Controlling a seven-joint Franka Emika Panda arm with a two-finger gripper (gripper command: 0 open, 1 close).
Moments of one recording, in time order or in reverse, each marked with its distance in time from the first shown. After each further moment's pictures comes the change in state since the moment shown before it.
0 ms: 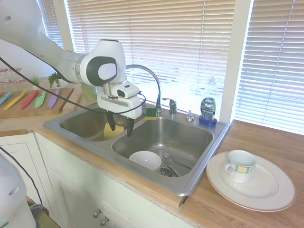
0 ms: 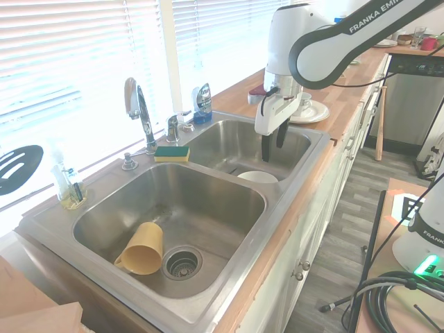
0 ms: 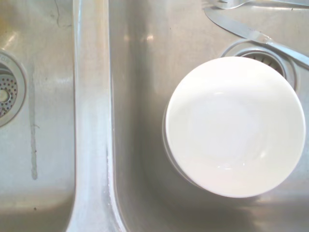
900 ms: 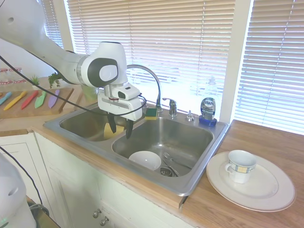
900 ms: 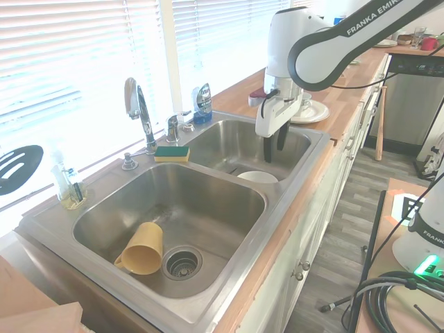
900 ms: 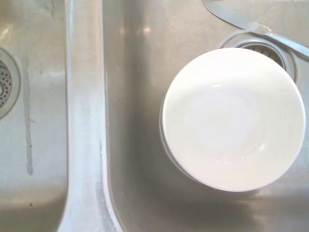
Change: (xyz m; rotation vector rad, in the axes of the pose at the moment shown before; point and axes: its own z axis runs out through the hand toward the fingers) arm 0.003 0.003 0.009 -0.021 -0.018 0.012
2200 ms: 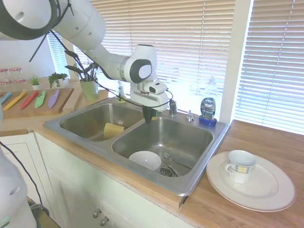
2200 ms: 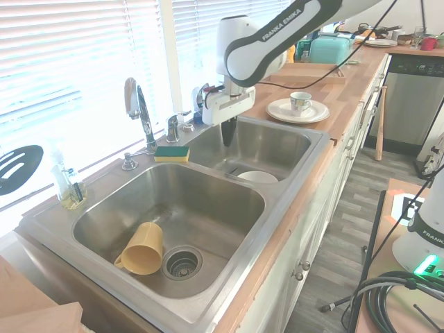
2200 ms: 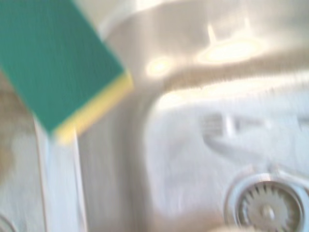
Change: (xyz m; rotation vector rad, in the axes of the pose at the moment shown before) arm 0.135 -0.128 0.014 0.063 0.018 0.089
